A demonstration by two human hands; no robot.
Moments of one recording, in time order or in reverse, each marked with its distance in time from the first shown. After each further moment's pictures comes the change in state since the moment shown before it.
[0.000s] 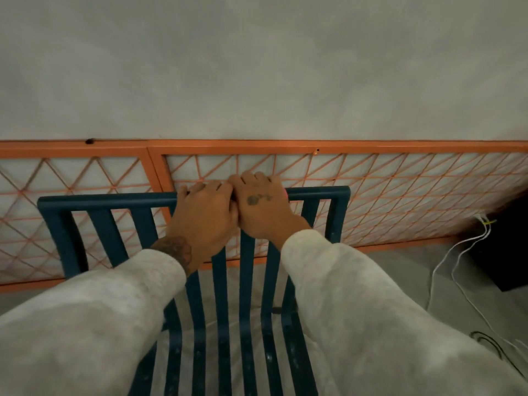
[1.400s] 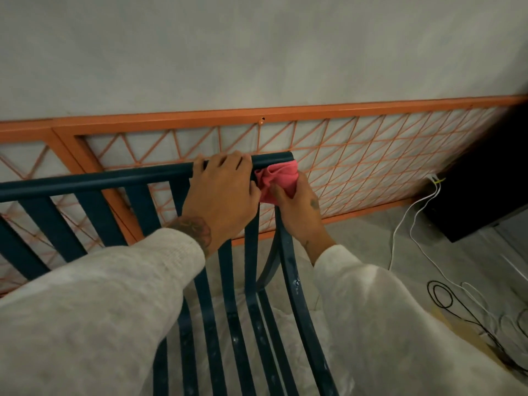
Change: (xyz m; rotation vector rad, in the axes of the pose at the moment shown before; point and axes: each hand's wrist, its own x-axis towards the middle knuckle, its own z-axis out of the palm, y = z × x) left_hand 0.022 0.115 0.041 0.024 0.006 0.158; right_hand -0.115 0.116 0.052 1.020 0.348 0.748
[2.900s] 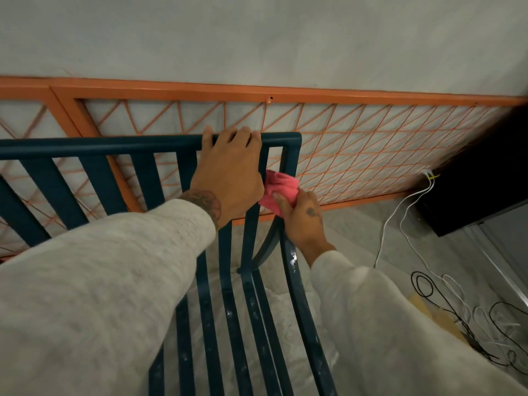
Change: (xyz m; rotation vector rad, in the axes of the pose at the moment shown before) left_hand -0.006 -0.005 -0.001 -0.039 -0.053 0.037; right_hand -0.037 0.037 0.005 -0.388 -0.039 0.139
